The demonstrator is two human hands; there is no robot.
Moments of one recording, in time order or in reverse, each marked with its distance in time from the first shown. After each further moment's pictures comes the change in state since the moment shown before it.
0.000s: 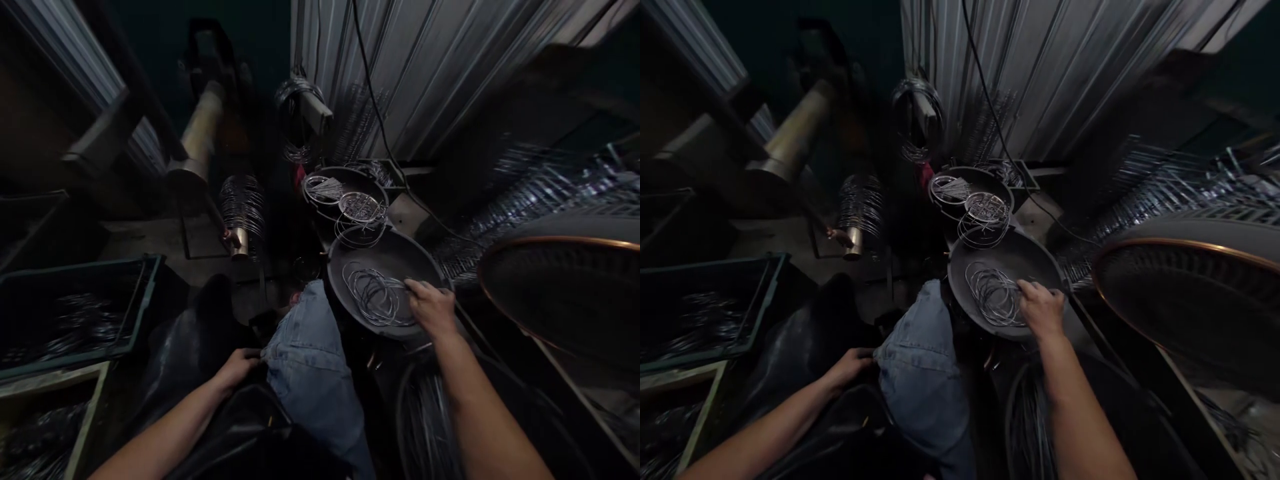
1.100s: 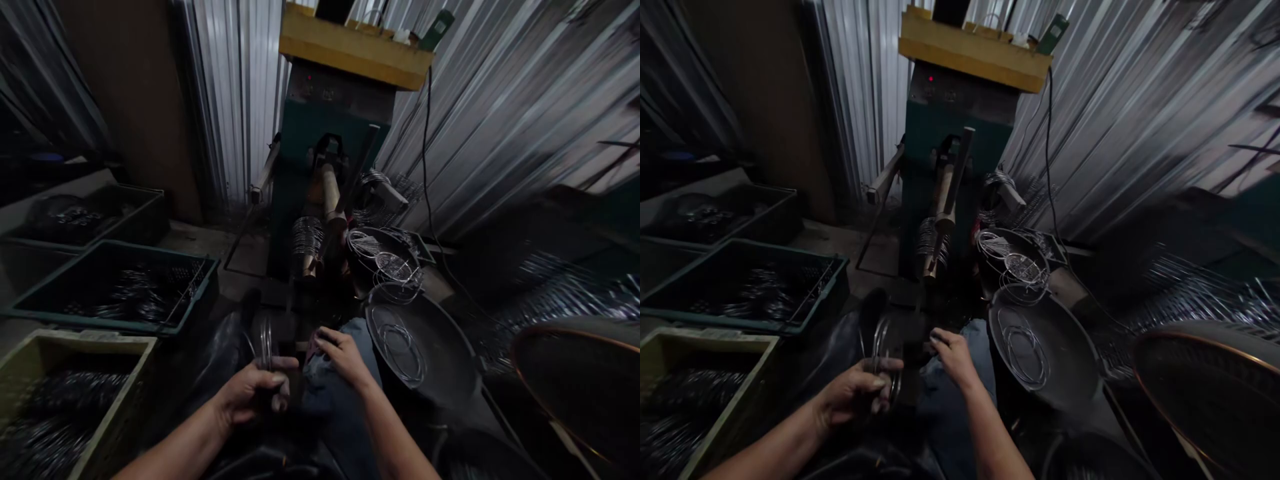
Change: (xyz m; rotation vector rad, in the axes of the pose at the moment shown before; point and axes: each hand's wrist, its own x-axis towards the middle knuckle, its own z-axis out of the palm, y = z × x) left_hand -0.138 0.023 -0.042 -0.785 -0.355 0.233; right_hand -0.082 -0.292 -0.020 1.174 -0.635 -0.163
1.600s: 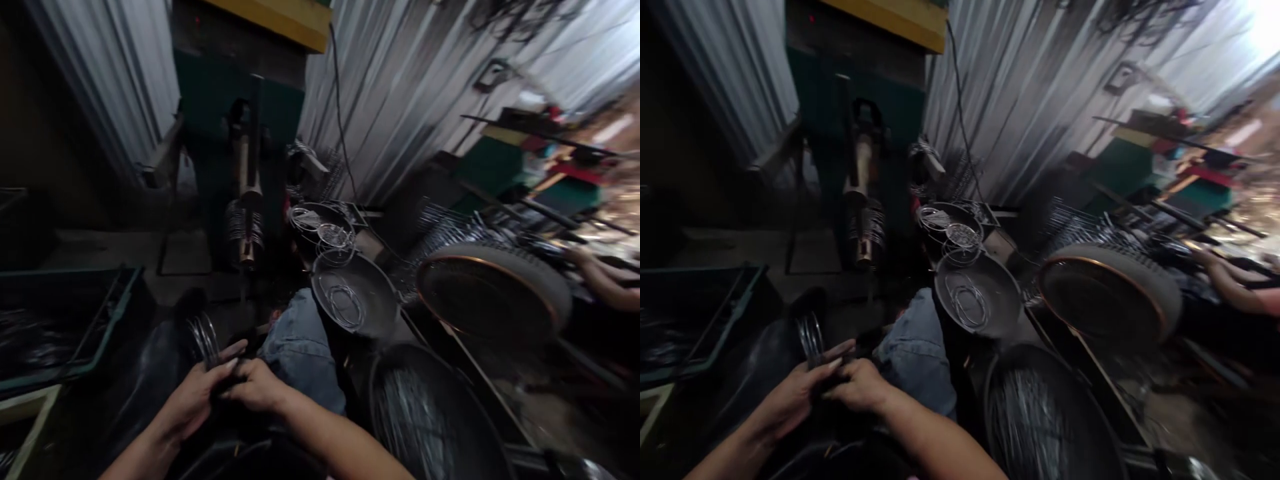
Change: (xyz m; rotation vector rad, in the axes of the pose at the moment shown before) left_hand 0.015 -0.001 0.013 0.297 0.248 0.012; right_hand -0.047 0.001 0.067 0.291 -0.267 0.101
